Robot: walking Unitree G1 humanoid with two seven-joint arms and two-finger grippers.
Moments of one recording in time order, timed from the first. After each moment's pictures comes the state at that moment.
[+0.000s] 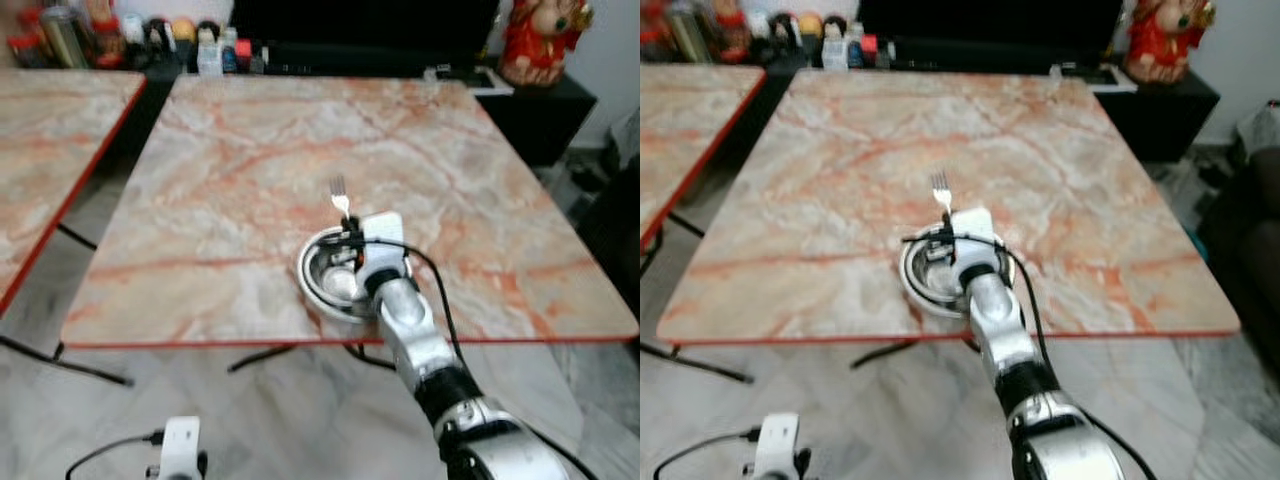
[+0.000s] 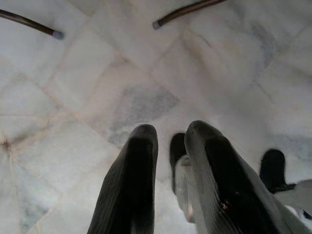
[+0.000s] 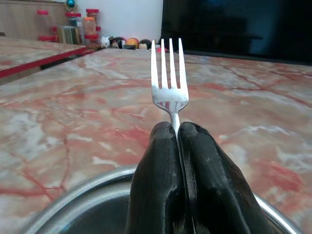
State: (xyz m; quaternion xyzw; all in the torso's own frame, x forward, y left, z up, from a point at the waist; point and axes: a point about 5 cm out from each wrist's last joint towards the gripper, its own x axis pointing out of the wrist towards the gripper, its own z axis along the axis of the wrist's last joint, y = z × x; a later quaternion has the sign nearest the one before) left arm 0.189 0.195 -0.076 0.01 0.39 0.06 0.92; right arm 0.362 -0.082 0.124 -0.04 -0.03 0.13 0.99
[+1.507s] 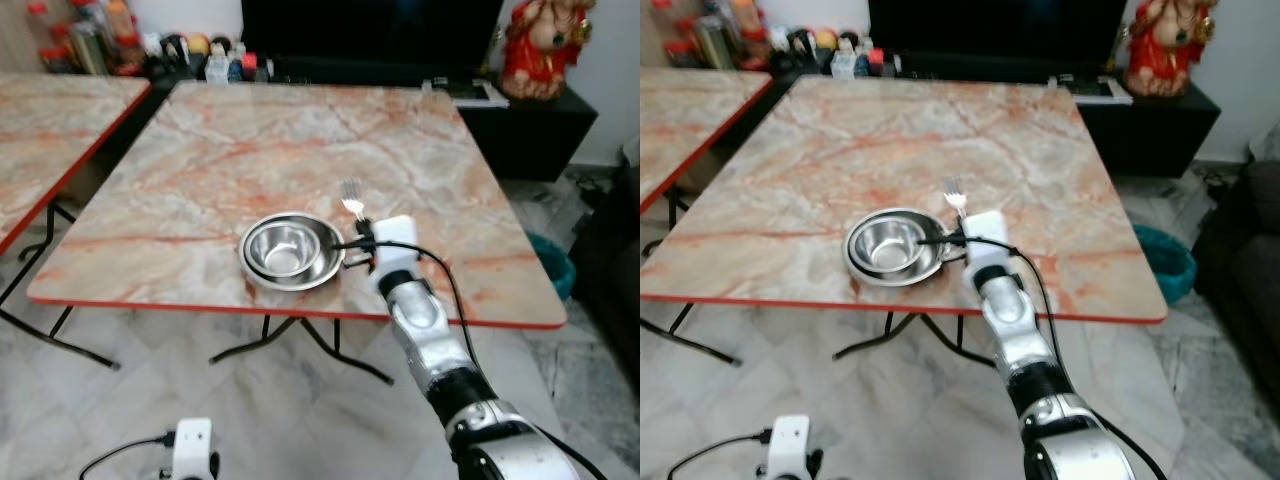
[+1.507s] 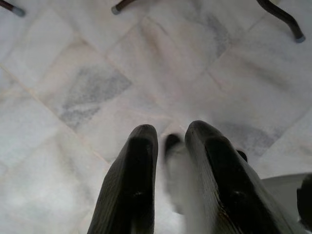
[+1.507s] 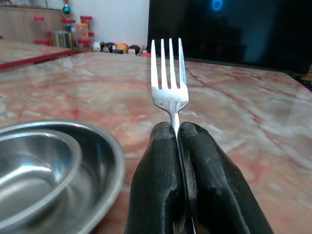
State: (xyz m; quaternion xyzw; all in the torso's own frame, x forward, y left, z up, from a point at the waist) left arm 0.186 0.187 -0.078 0.01 0.39 0.06 0.92; right arm 0.361 -0.090 0.121 -0.04 -0.03 0.12 0.99
